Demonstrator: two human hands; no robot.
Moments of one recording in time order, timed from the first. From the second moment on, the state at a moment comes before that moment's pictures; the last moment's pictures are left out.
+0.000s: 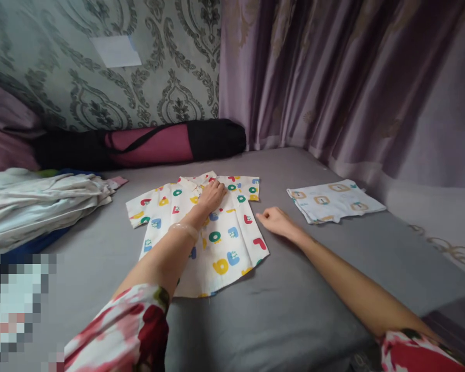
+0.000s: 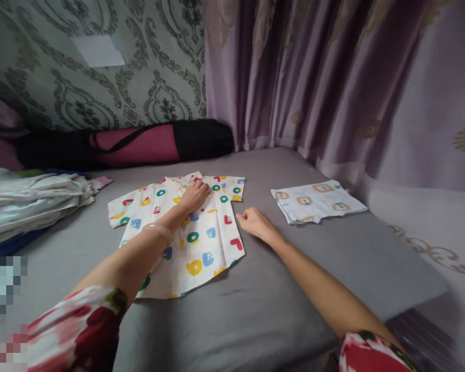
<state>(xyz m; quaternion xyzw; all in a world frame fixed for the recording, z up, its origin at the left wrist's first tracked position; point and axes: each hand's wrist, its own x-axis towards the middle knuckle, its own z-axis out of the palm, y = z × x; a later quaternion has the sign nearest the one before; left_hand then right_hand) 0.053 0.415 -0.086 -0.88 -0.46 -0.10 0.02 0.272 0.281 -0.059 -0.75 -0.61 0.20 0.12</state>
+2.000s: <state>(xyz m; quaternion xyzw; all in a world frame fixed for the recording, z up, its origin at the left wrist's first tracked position) -0.131 0.198 -0.058 -0.52 -0.78 -0.23 -0.24 0.099 0.247 -0.066 -0.45 -0.87 0.21 0.06</state>
